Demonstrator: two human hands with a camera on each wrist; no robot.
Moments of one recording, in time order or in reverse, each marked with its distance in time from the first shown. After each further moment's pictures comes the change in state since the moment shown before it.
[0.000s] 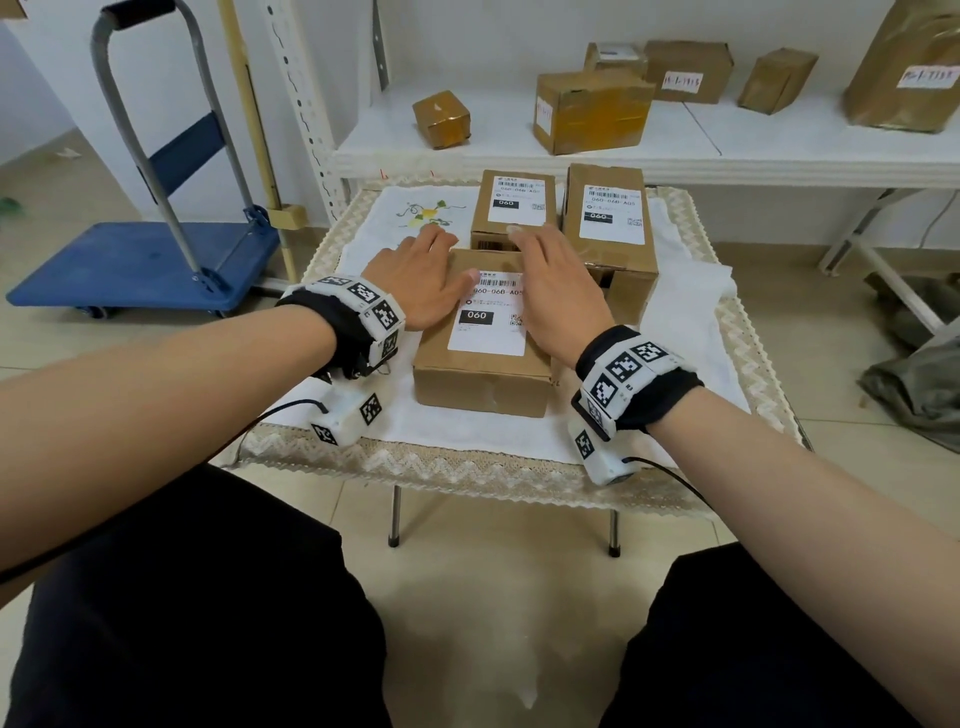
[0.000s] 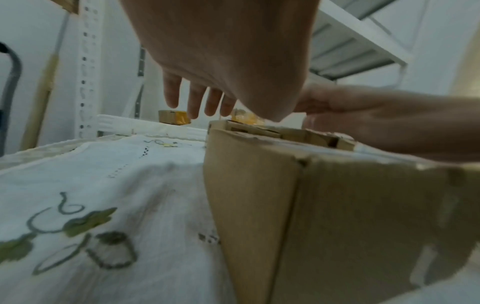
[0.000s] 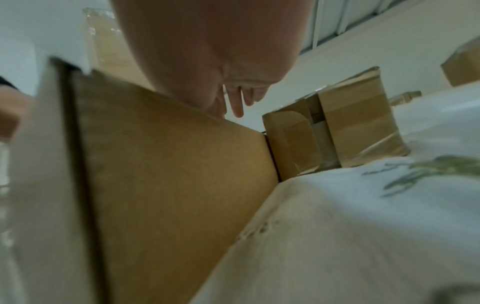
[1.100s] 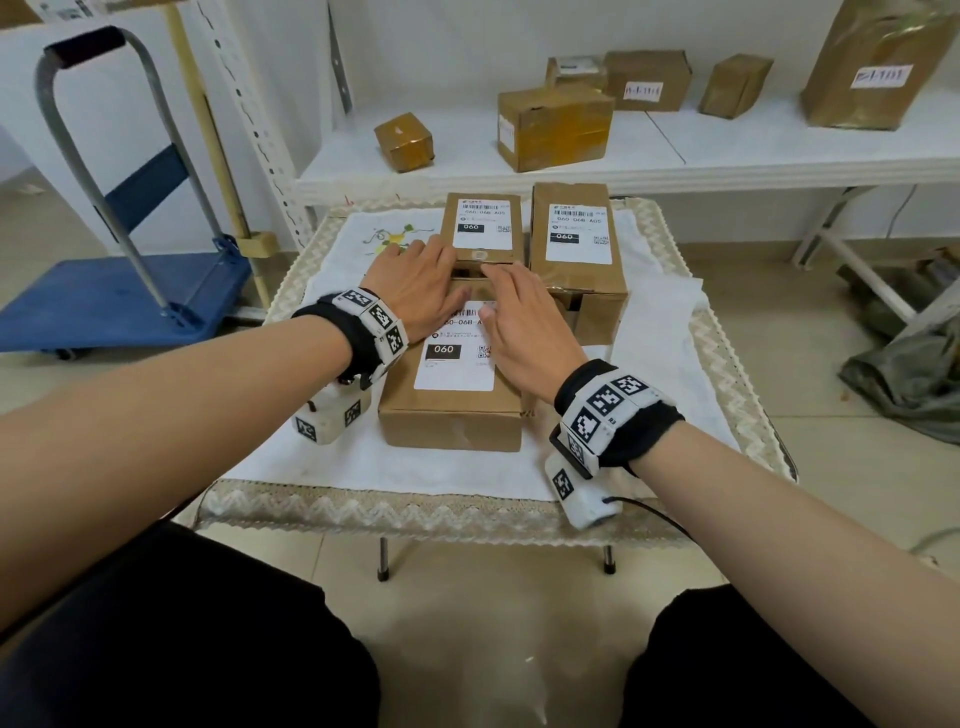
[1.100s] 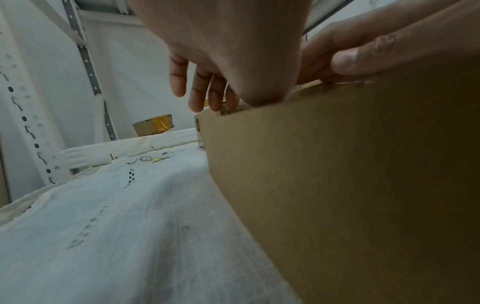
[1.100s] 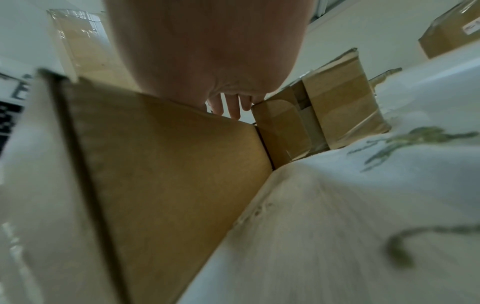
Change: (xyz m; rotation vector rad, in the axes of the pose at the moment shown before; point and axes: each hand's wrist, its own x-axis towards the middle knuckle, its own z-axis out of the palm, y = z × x) left_hand 0.048 0.014 0.009 0.364 0.139 0.232; right_hand -0.007 0.009 0.011 0.177 -0.037 0.070
